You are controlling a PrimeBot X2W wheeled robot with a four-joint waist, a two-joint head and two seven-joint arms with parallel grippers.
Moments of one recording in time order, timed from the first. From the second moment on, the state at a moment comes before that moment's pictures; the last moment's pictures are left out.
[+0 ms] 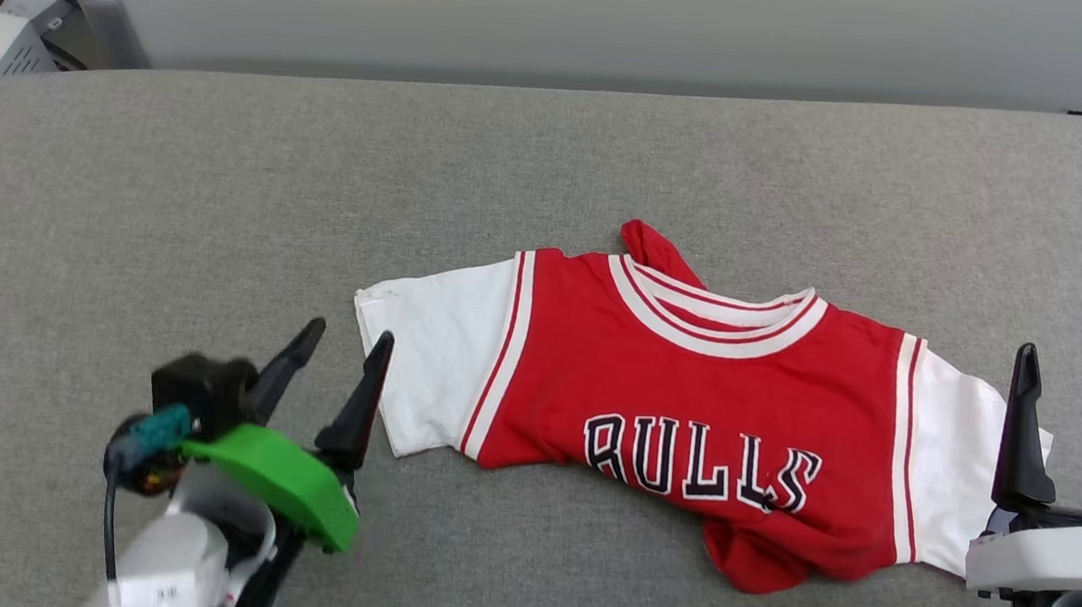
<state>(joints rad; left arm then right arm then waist) -0.17 0.22 -0.23 0.22 -0.45 -0.13 -0.17 -0.08 -0.05 -0.17 -0.02 0.13 0.13 -0.20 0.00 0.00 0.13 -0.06</state>
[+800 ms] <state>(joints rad) -0.70 0.45 -0.37 0.44 -0.73 -0.08 0.84 -0.15 -0.05 -0.13 -0.03 0.15 0.13 -0.24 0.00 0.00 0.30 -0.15</state>
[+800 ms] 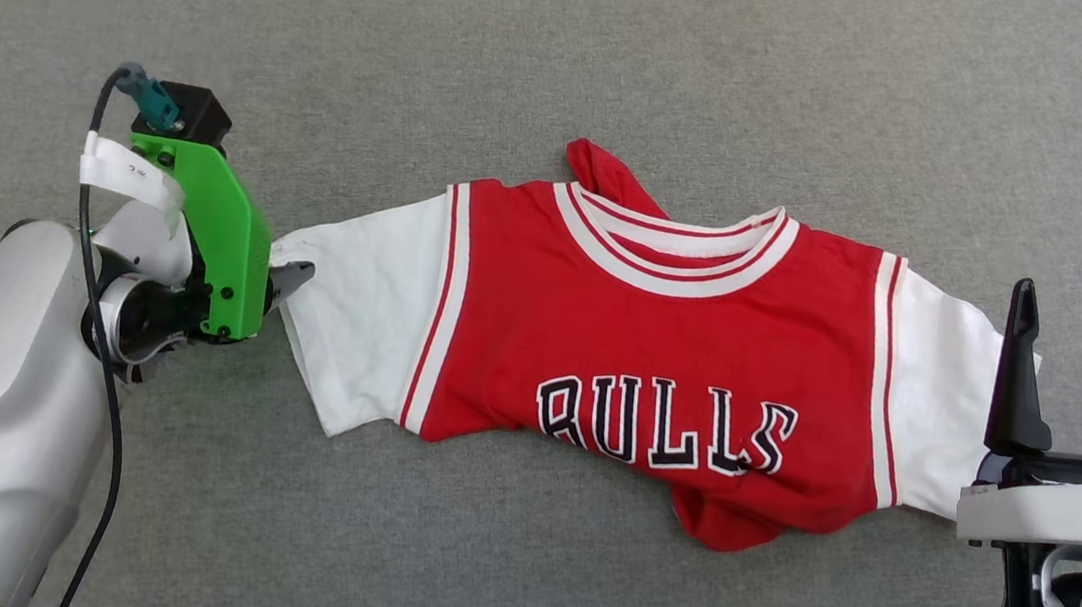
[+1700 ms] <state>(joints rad) -0.65 0.43 -0.32 0.54 -0.79 -0.08 0.66 -0.18 -0.05 -0.15 -0.01 0.15 0.13 -0.22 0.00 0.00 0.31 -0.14</state>
